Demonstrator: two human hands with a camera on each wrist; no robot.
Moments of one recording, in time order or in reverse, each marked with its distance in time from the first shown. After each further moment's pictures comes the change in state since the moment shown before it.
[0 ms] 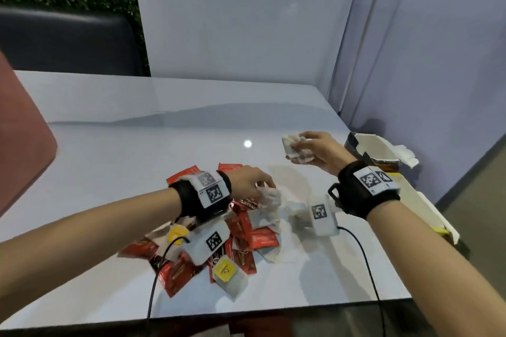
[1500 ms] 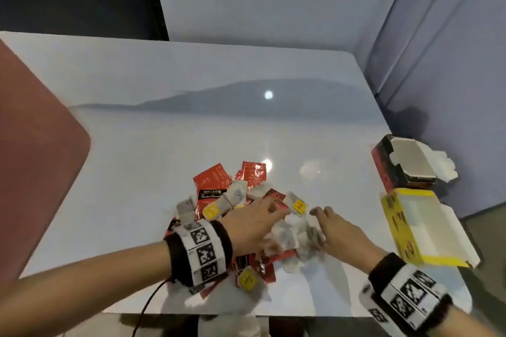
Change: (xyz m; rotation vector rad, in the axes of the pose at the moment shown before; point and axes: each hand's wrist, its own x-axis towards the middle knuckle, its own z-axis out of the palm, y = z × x) left_hand -0.058 0.006 -0.007 0.065 -0.099 0.009; right_hand -0.073 0.041 0.025 -1.284 -0.400 0.100
